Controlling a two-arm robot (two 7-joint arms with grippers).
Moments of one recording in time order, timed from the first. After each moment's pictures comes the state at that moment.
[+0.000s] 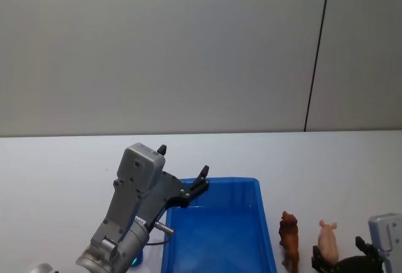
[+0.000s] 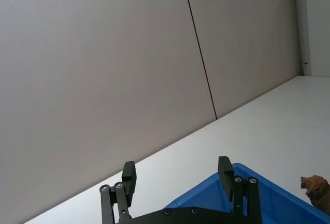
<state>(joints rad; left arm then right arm) -0.24 0.38 0.45 -1.63 -0.20 0.01 -0.01 -0.06 0.26 -0.26 -1.62 0.20 0.20 -0.08</state>
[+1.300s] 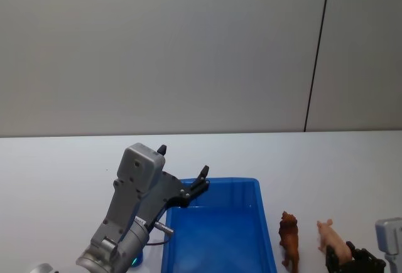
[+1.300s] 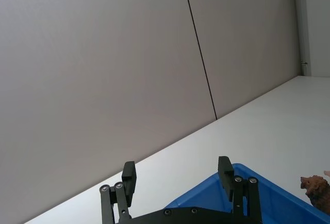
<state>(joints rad) -0.24 0.38 0.45 -1.63 -0.20 0.01 -0.01 -0.07 0.25 -0.24 -1.58 0.23 0.16 -0.06</state>
